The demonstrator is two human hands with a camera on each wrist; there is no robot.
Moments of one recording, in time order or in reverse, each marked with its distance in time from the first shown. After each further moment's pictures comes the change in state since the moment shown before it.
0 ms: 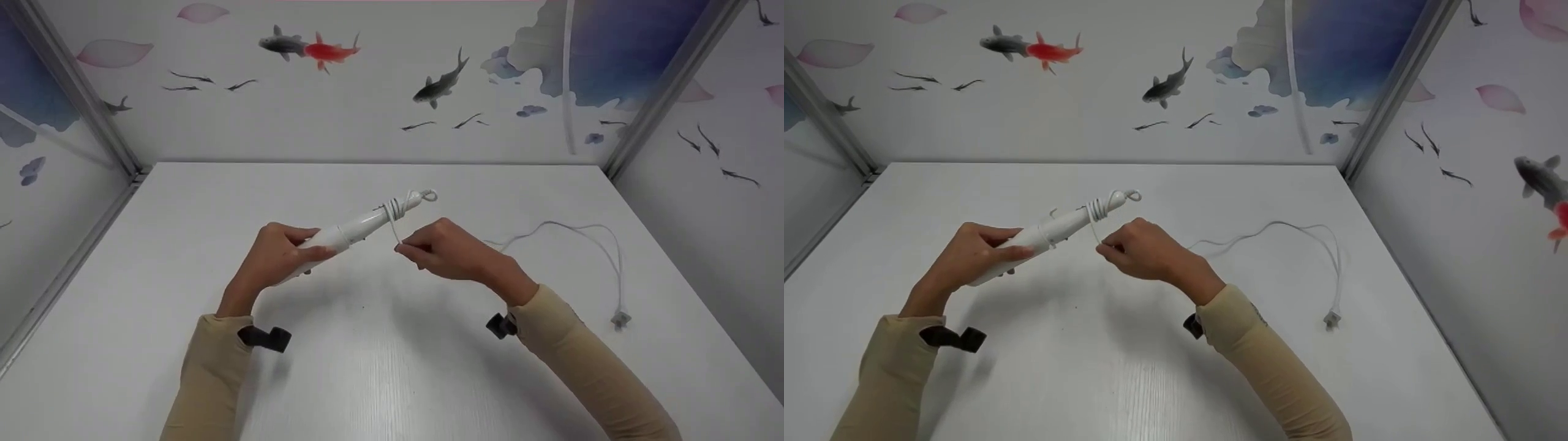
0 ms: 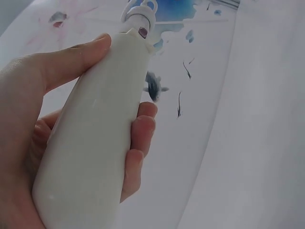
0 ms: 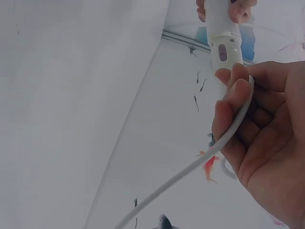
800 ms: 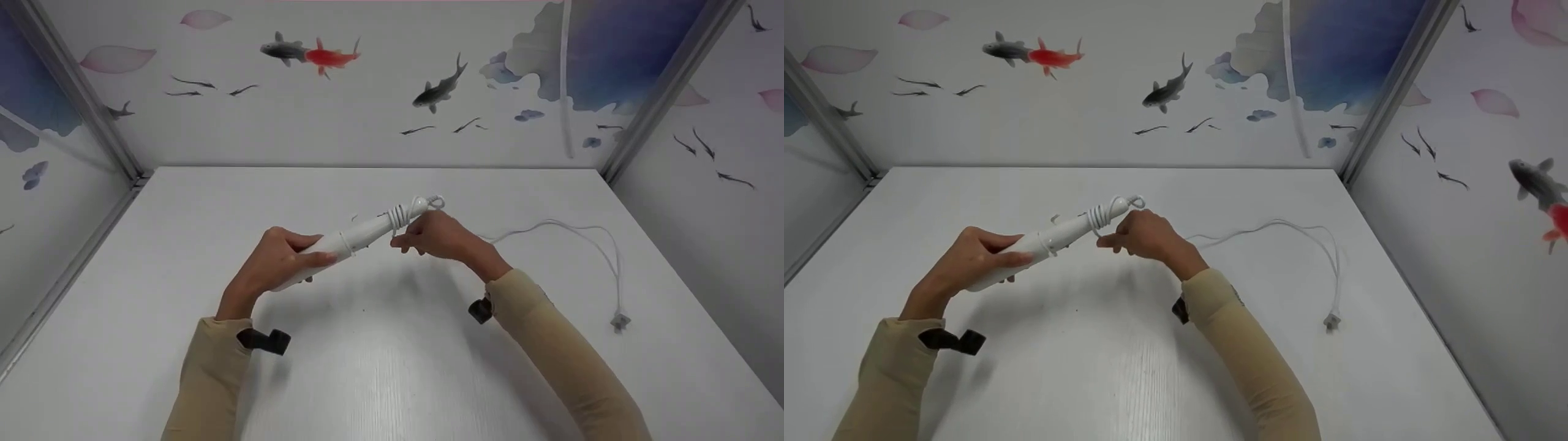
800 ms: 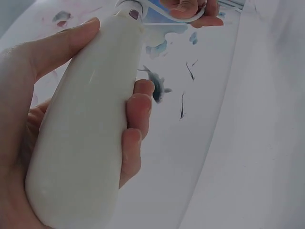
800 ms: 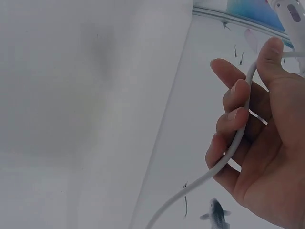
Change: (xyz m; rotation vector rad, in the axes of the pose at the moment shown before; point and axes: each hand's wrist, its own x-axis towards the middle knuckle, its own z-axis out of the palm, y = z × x) left_hand -0.006 0.000 -0.004 -0.061 -0.068 0.061; right_hand 0.032 0.040 0.008 0.073 -0.060 0.476
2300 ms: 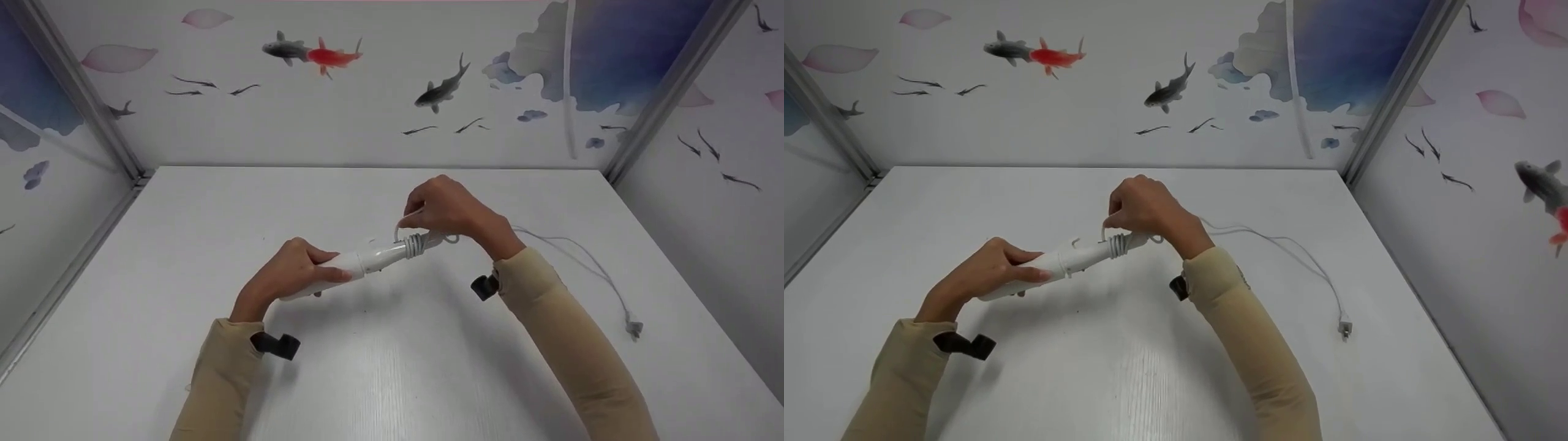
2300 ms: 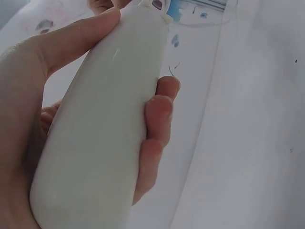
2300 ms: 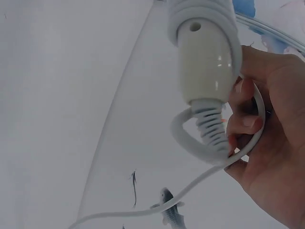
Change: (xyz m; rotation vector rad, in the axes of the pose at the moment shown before) left_hand 0.007 -0.002 0.022 0.099 -0.129 -0.111; right_hand -0.004 -0.040 -0.043 -0.218 0.129 -0.141
